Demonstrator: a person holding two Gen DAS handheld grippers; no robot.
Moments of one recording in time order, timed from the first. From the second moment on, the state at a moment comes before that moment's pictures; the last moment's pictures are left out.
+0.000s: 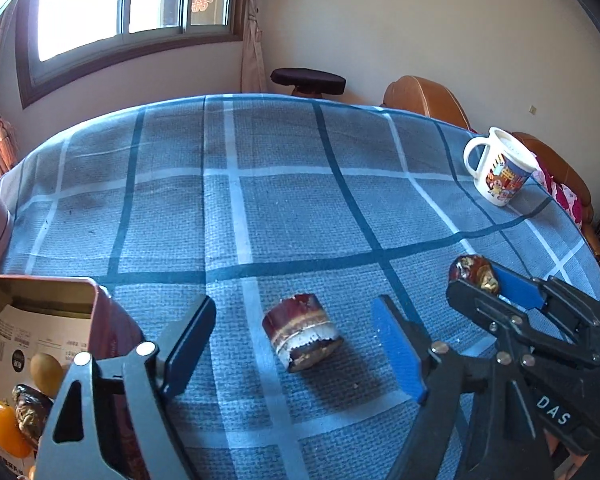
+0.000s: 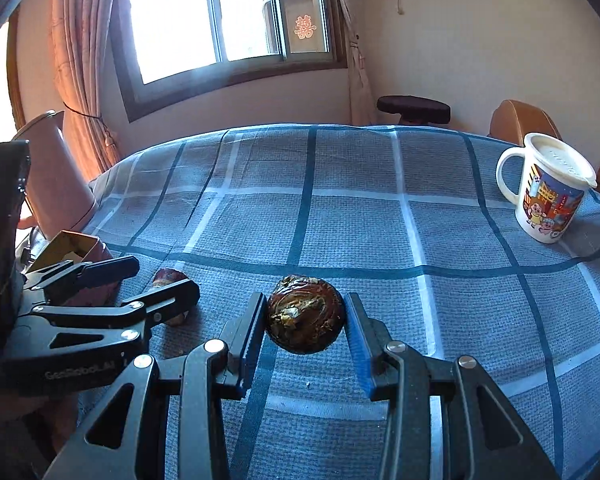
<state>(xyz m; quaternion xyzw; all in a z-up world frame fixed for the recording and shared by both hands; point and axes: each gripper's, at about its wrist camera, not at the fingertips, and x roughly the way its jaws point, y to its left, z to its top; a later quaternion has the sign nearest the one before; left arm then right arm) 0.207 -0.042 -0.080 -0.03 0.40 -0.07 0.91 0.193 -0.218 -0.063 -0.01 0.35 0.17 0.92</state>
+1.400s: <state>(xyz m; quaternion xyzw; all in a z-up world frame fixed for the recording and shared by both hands) 0.184 -0.037 -0.069 -0.05 0.34 -0.11 0.93 0.168 -0.207 -0.049 -0.04 0.28 0.20 0.94</state>
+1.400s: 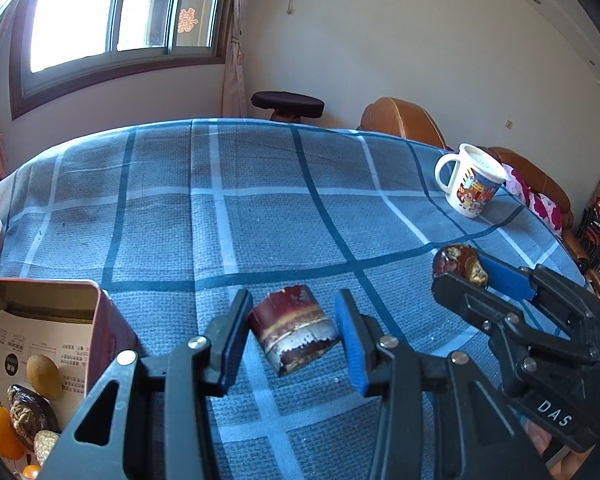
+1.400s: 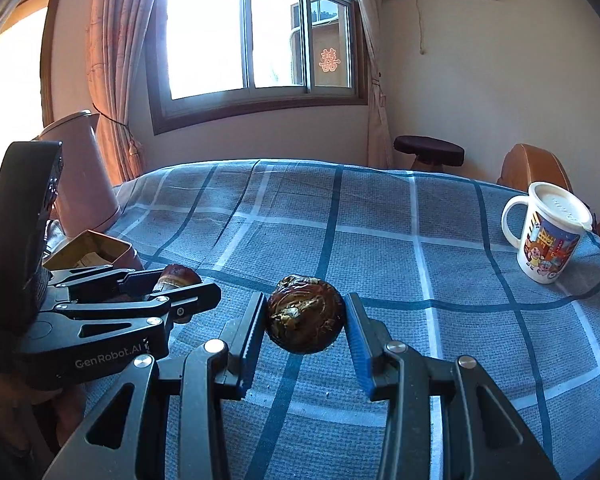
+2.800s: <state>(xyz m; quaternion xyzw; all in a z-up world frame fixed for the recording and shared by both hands) 0.135 -0.055 -0.048 0.03 0.24 -0.07 0.97 0.135 -0.210 -0.036 -0.04 0.20 0.19 0.96</state>
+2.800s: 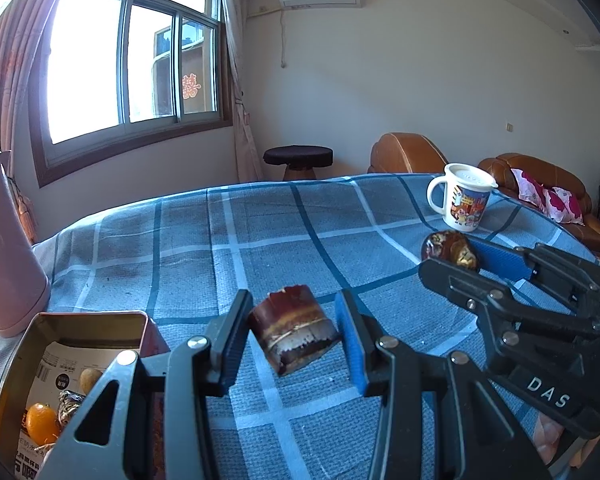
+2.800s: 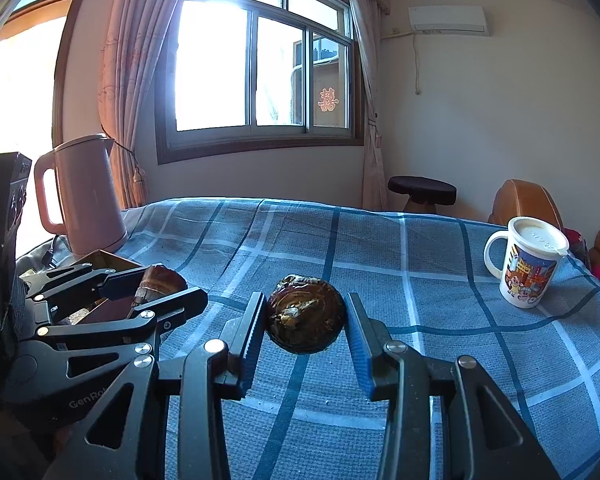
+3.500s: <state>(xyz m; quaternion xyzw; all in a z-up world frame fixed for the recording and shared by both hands) 0.118 -0.058 -0.043 0.04 0.21 -0.06 0.97 0.121 -0.212 -0.032 -0.04 0.17 0.19 0.97</state>
